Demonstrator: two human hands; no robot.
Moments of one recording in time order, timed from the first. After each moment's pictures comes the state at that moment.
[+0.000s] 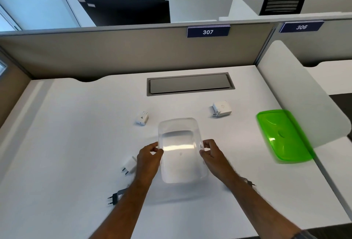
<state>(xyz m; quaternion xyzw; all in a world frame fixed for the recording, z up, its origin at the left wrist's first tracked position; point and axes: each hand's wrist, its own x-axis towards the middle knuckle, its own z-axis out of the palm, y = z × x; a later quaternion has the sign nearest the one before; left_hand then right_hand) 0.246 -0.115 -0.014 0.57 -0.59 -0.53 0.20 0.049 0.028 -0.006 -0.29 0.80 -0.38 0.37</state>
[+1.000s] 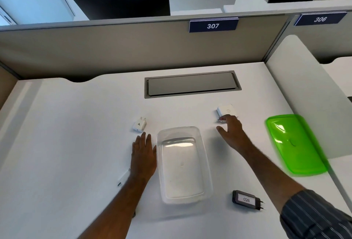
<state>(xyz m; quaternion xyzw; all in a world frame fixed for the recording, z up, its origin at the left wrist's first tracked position) 0.225 -0.188 -0.067 0.50 -0.85 -0.18 -0.01 -0.092 -0.051 -0.033 -0.38 0.86 -0.28 0.19</state>
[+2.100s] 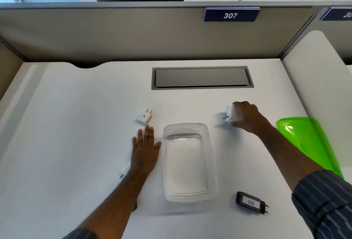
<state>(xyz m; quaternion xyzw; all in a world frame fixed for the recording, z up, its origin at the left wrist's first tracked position) 0.236 -0.201 -0.092 0.50 -0.84 -0.18 -0.09 -0.164 -0.085 -0.025 -0.48 0.85 -0.05 0.23</state>
